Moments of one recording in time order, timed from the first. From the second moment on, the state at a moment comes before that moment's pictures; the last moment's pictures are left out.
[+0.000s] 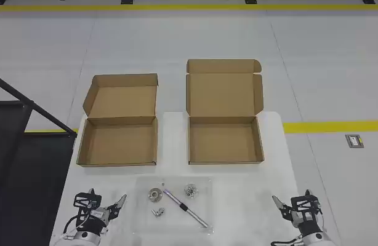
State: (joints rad) left arm 1.73 -1.15 -1.60 -1.80 1.33 0.00 0.00; right arm -1.73 -1.15 1.60 -1.80 -1.33 0.00 0.00
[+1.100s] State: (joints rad) left arm 1.75 -1.16 -1.63 -1.79 1.35 0.03 0.18; right arm -1.34 -1.15 1.29 -1.99 -1.28 -0.53 0.39
